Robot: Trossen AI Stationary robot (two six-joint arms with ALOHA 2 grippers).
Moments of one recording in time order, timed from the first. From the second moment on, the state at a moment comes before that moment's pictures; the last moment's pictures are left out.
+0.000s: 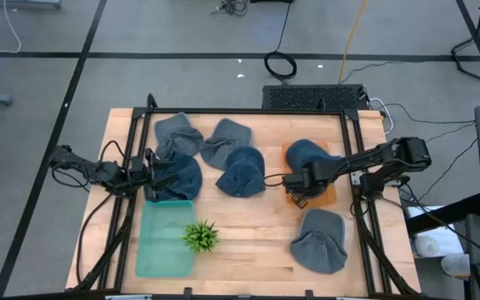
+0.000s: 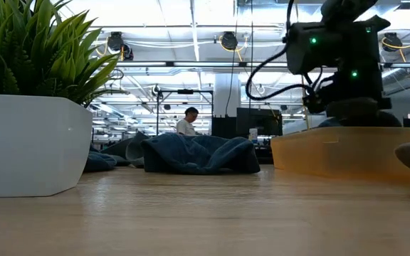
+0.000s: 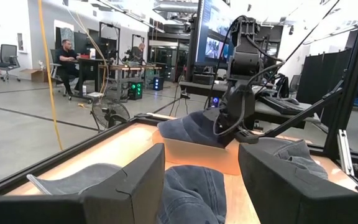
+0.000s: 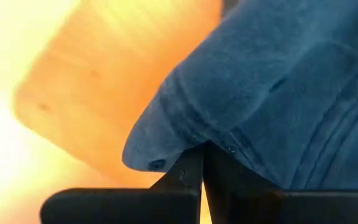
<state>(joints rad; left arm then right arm) -0.39 0.01 0.01 0.15 -0.60 -0.03 0.06 1.53 0.85 -0.98 0.10 0.87</state>
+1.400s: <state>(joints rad) -0.39 0.01 0.01 0.16 -0.60 -0.03 0.04 1.45 0.87 -1.21 0.30 0.82</state>
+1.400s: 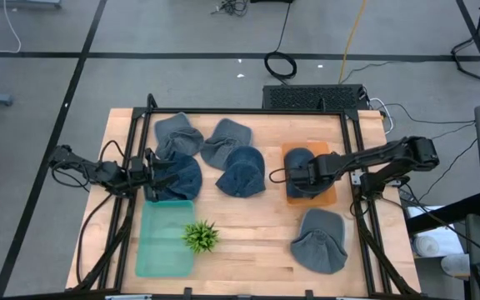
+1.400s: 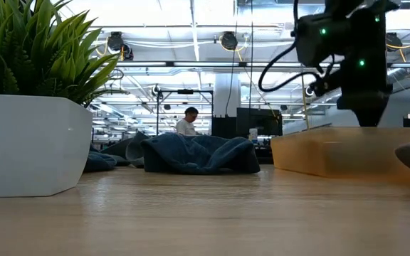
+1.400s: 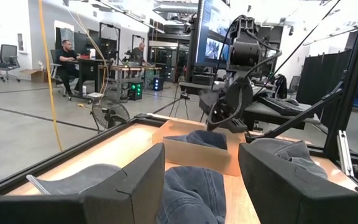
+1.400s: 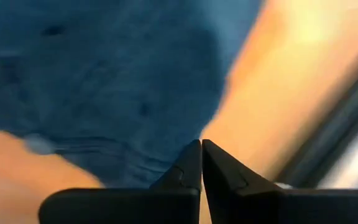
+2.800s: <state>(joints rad) -0.39 0.01 0.01 0.17 -0.60 -0.06 0.04 1.16 1.05 -0.81 0.57 0.40</state>
